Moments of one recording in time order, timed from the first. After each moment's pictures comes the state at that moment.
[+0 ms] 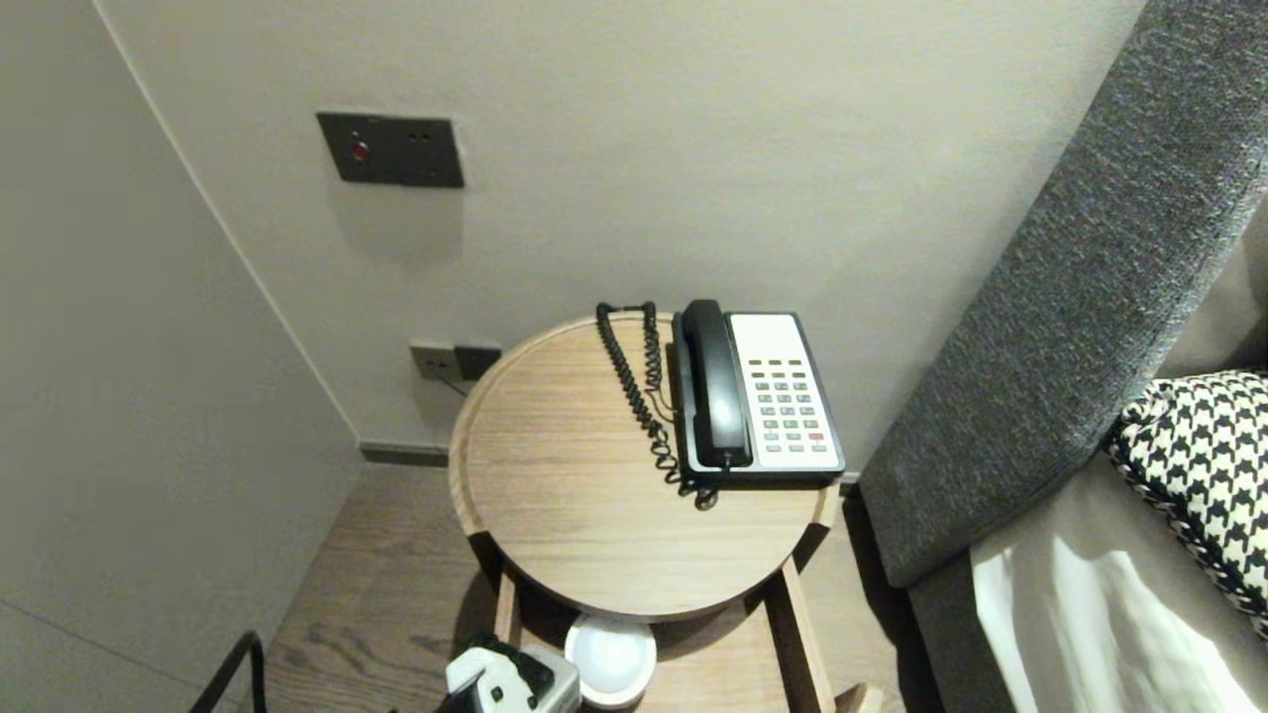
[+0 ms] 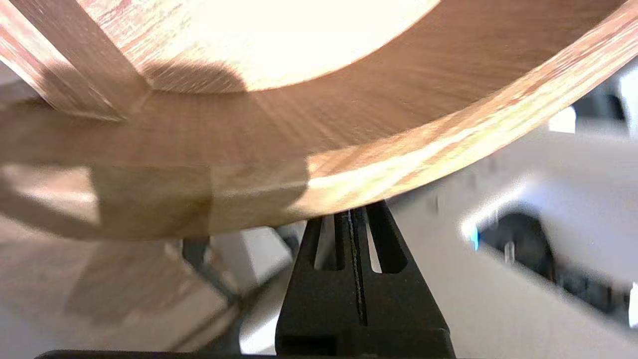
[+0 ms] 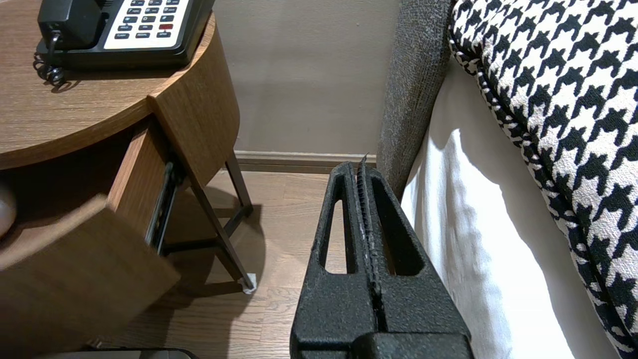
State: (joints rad) left arm -1.14 1.68 -0.54 -0.13 0.06 -0.56; right arm 0.01 0.00 0.00 -0.10 -0.02 0.02
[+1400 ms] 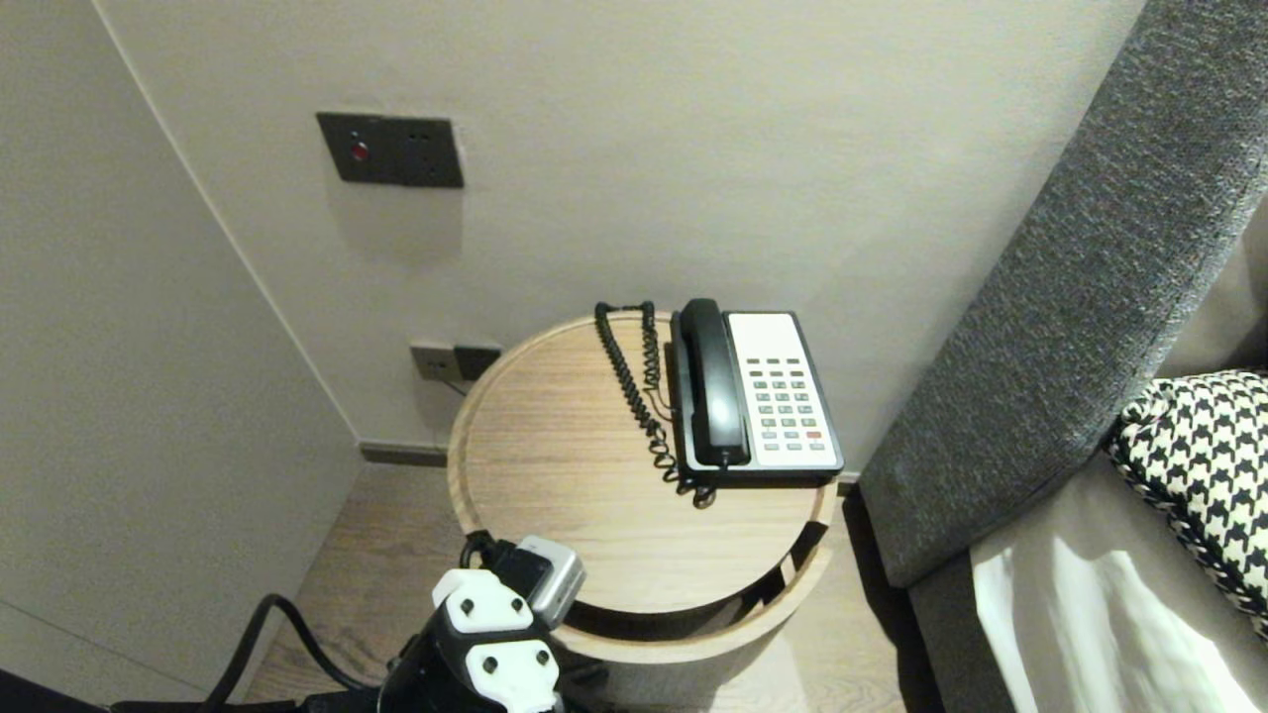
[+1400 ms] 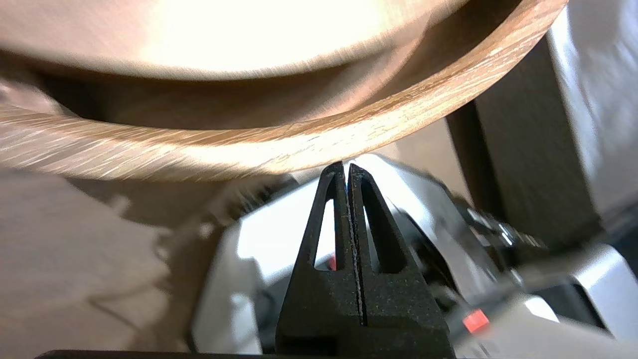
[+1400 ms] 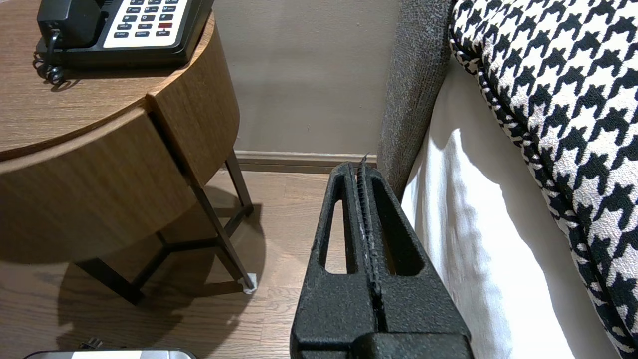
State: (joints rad) left arm -1.06 1.73 -0.50 -0.57 0.25 -0.47; right arm 0.01 0.00 0.00 -0.10 -0.02 0.02
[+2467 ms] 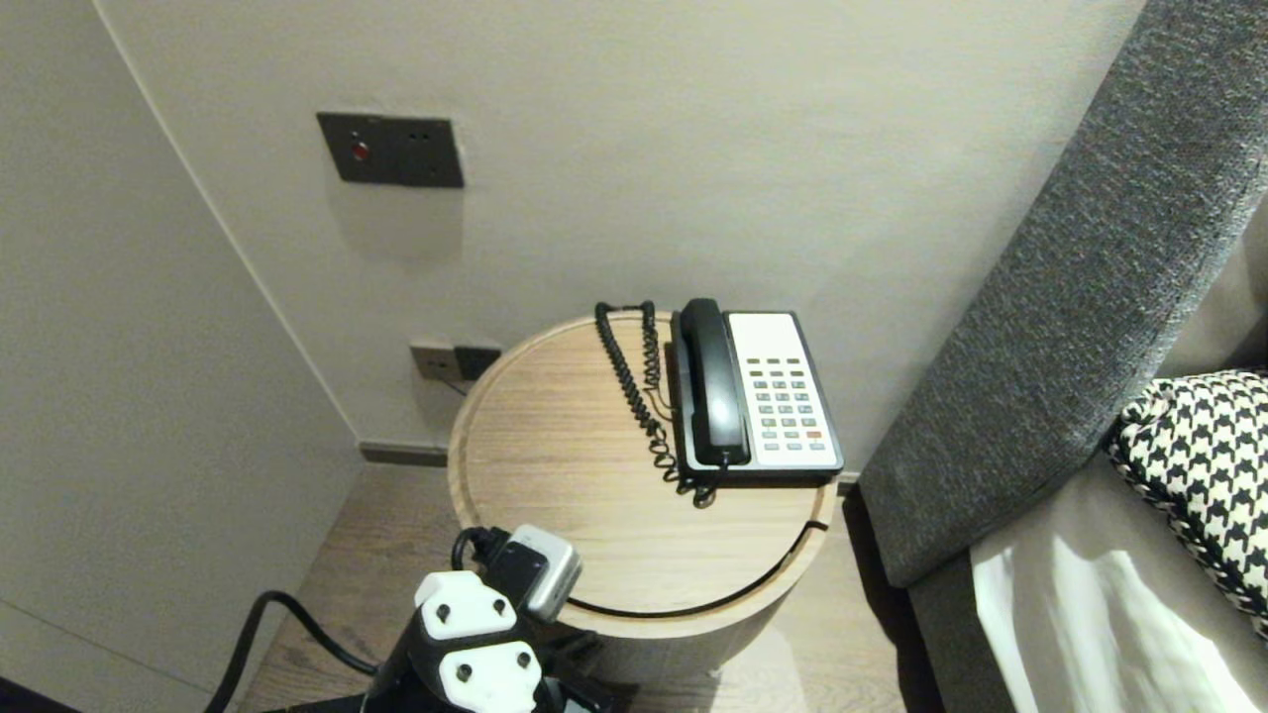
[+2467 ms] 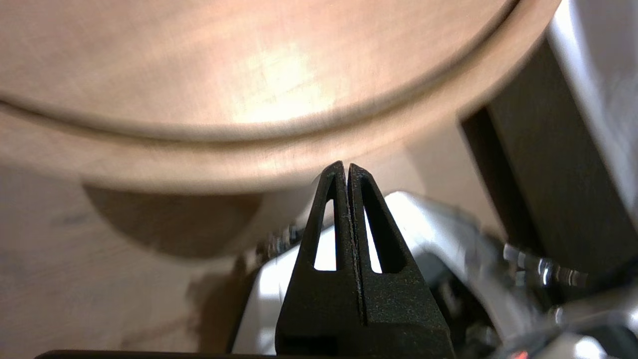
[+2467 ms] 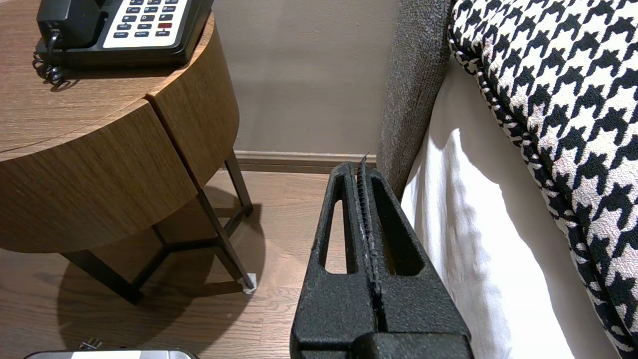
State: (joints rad) left arm -1.04 1.73 -0.45 -0.72 0.33 -0.36; right arm 0.01 0.00 0.00 -0.10 -0.02 0.02
